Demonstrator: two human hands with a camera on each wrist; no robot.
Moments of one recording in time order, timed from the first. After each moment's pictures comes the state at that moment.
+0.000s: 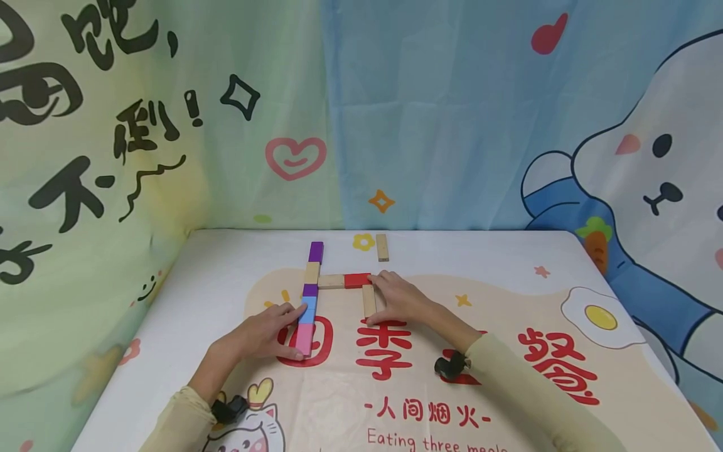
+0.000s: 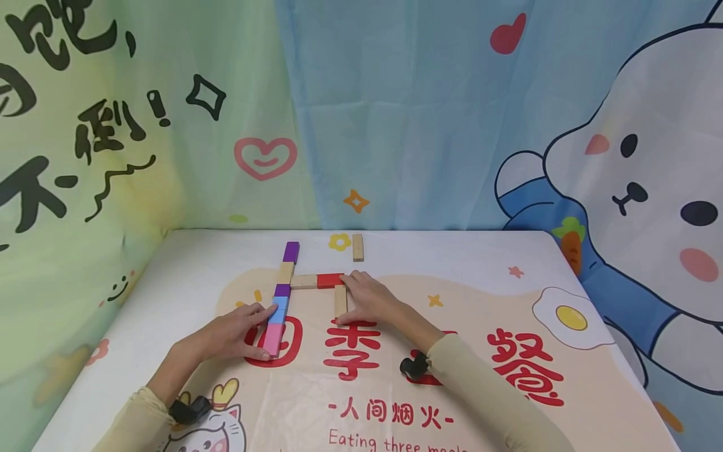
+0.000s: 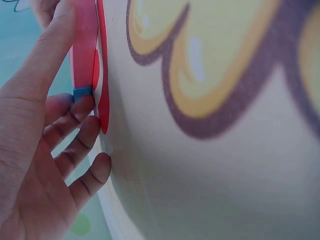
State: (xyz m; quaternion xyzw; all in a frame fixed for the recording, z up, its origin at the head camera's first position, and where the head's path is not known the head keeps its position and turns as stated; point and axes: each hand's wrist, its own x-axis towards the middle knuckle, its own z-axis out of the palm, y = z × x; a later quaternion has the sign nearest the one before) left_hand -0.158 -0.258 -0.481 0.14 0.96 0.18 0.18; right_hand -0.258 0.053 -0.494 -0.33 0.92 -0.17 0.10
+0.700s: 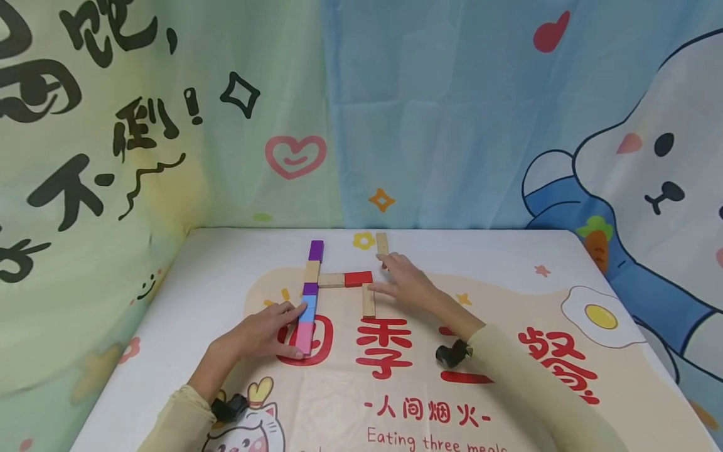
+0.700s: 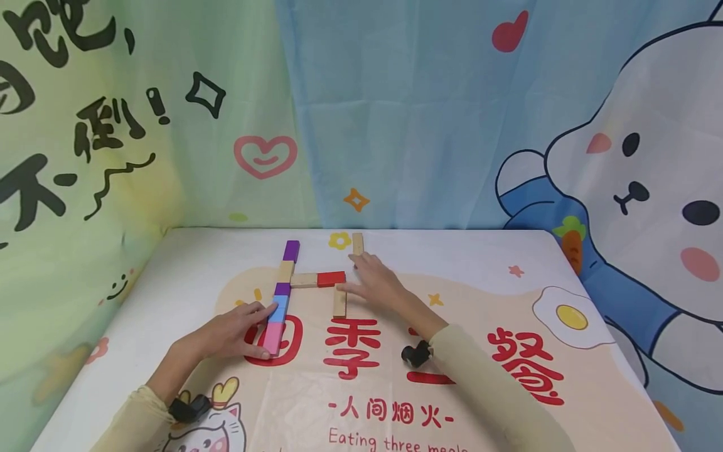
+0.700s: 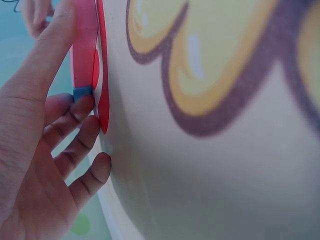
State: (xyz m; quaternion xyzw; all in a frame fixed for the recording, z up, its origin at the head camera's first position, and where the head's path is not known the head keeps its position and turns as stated) left_hand -0.158 -0.258 -0.482 0.13 0.96 0.18 0.19; right_hand -0.280 0.061 -0.484 -0.28 0.93 -0.23 0.07
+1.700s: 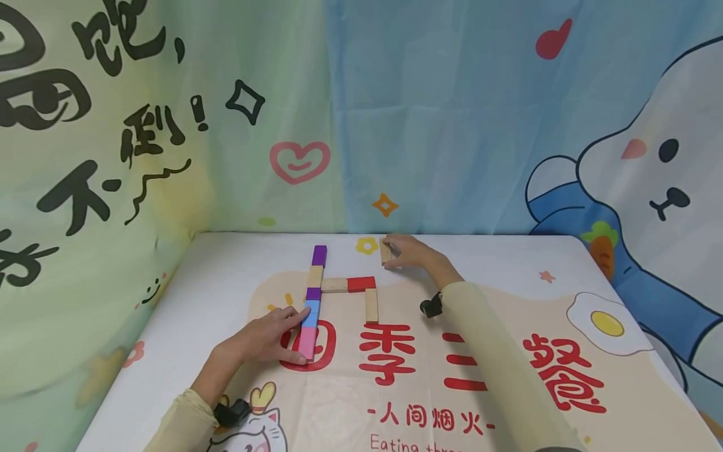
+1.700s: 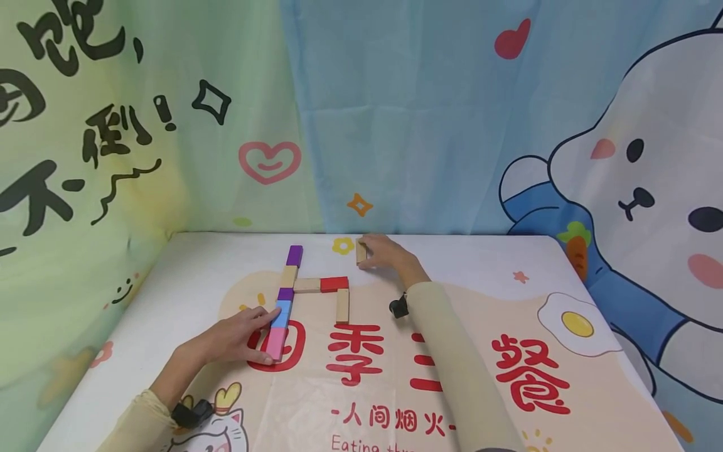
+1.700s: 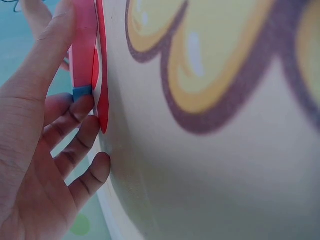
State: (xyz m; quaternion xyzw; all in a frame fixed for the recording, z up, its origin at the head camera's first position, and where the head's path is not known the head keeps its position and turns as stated) left_hand -0.157 -0.258 -0.481 0.14 0.96 0.18 0.18; right_hand -0.381 0.065 -0.480 -0.27 0.92 -0.20 0.19
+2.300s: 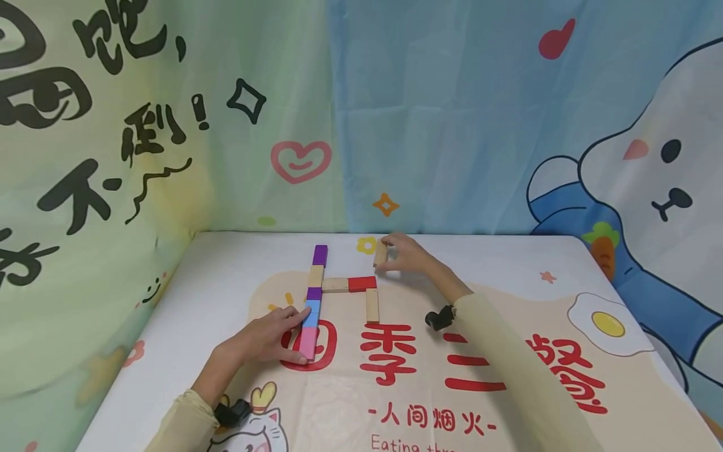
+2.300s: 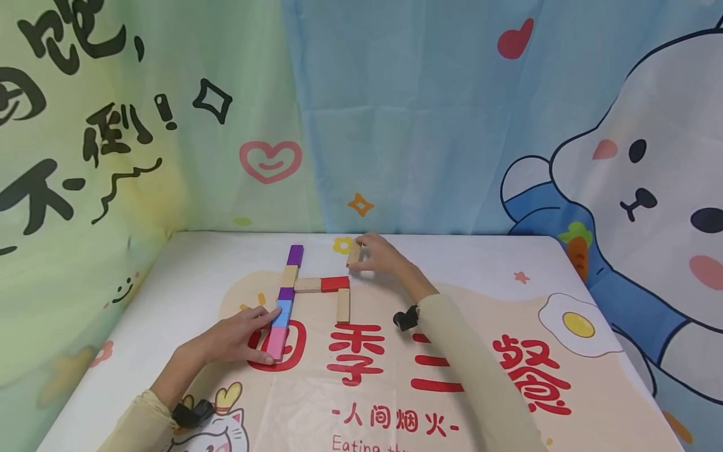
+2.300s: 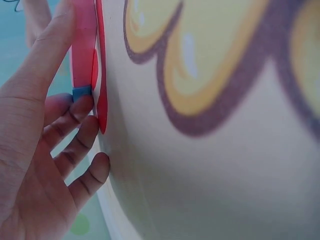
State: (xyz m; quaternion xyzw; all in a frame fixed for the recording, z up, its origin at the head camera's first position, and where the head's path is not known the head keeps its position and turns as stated) left_hand -0.157 -0.259 -0.481 0.15 0.96 0.18 0.18; right_hand -0.359 0.061 -0.483 -0.31 0.91 -0.26 0.09
